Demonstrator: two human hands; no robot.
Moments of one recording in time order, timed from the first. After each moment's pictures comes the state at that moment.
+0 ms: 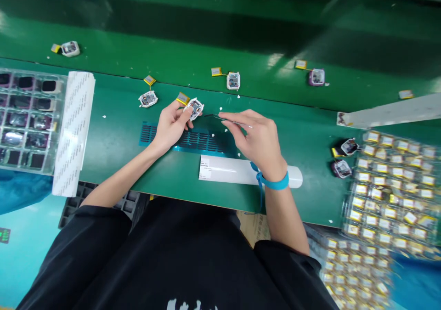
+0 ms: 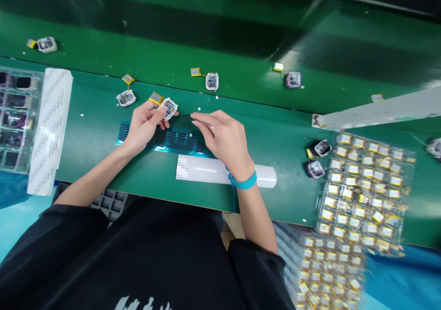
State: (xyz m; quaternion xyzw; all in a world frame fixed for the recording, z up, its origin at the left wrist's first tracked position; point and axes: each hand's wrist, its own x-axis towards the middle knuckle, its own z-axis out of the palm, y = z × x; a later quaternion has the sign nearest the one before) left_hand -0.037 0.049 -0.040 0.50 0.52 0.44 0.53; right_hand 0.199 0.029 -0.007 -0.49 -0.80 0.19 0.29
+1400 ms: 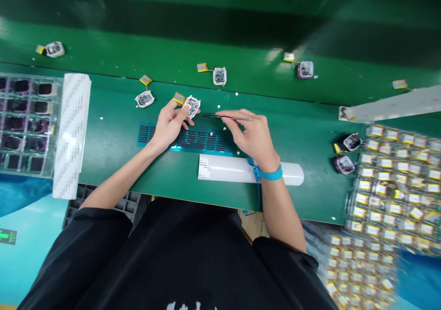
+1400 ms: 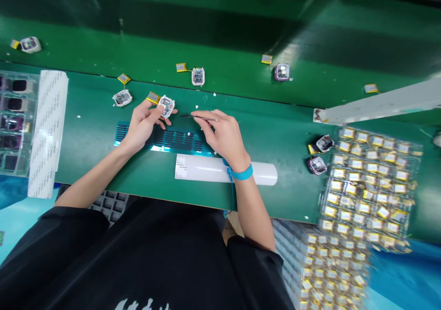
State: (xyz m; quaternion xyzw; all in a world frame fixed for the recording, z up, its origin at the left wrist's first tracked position) left_hand -0.038 0.053 -0.050 0.49 0.53 0.42 0.55; right_hand 0.203 0.037 -0.028 -0.47 -0.78 0.25 0.33
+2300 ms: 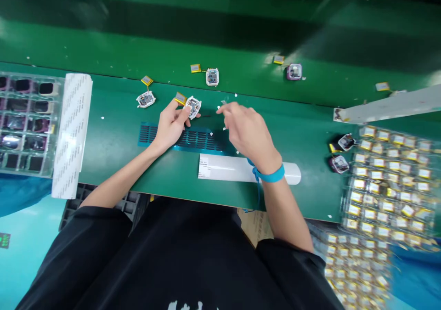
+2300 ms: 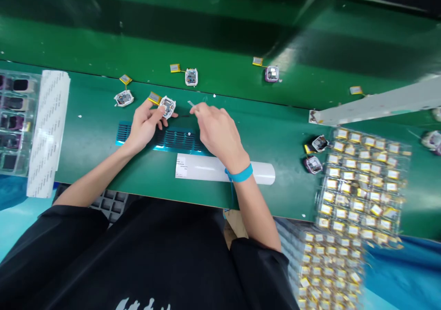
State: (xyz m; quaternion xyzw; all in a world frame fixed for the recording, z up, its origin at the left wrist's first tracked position) left_hand -0.038 0.053 -0.064 0.56 0.51 0.45 0.48; right_hand 0.188 0.040 -0.005 -0.50 -0.82 0.19 0.21
